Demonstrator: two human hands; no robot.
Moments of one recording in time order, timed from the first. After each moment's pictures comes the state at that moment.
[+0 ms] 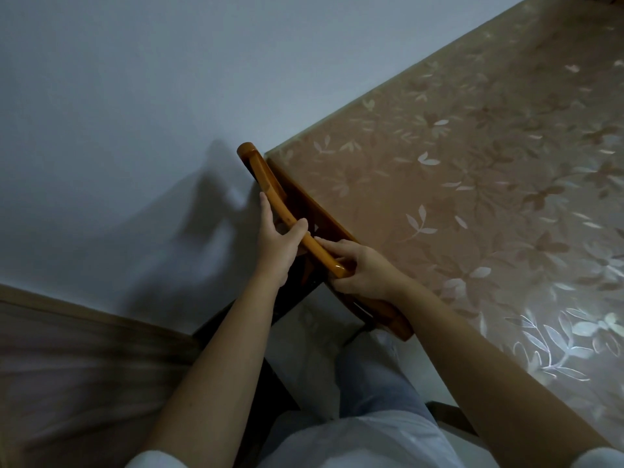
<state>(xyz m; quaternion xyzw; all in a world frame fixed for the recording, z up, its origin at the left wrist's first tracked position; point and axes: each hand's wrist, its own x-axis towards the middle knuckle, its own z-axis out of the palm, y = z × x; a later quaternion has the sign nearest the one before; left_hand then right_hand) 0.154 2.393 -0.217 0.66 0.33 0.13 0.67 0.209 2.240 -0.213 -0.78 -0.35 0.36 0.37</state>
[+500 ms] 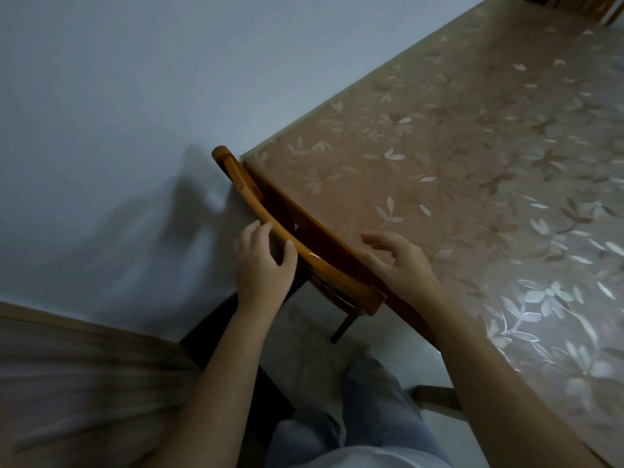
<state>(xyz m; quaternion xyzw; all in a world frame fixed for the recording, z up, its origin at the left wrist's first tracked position) 0.100 2.351 -0.188 0.90 0.27 0.15 0.32 0.185 2.161 -0.183 -0.89 -0.23 0.13 0.38</state>
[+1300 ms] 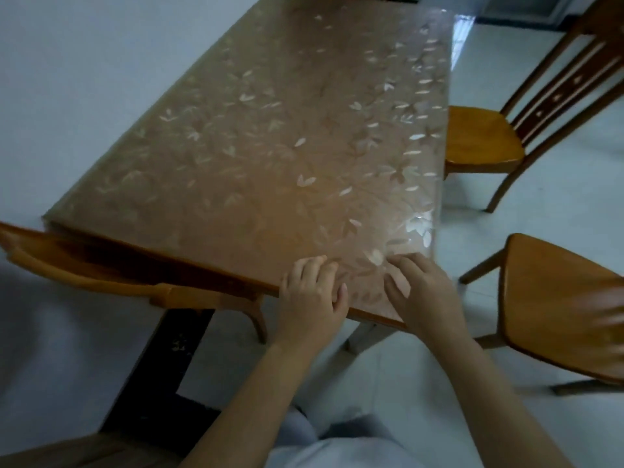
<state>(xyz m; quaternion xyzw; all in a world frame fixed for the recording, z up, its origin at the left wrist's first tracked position) 0.068 2.023 -0.170 0.96 -0.16 0.06 0.22 0.056 1.844 -0.179 -0.97 0.00 -0.15 0.21</state>
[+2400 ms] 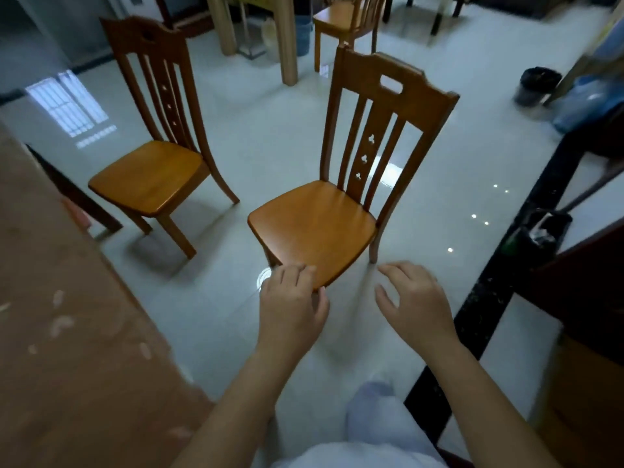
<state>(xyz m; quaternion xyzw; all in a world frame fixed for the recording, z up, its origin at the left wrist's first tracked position) 0.010 1.665 -0.188 0.75 -0.62 -0.02 0.22 -0.166 1.599 -0.192 -0.83 0.50 -0.24 0.10</state>
